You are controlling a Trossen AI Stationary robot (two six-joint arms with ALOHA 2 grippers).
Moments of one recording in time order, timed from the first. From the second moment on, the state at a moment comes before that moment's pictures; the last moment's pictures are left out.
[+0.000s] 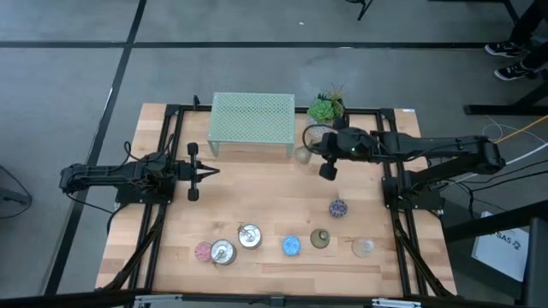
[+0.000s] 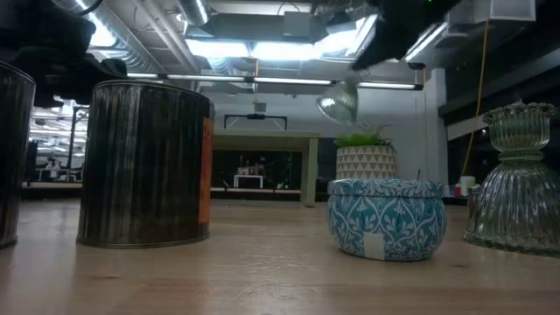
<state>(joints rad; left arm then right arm) 0.09 0.09 0.01 0.01 -0.04 0.34 -0.05 1.18 1.00 -0.47 0.30 -0.03</state>
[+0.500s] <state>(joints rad) 0.09 0.09 0.01 0.01 -0.04 0.34 -0.06 1.35 1.30 -0.47 0.18 -0.21</state>
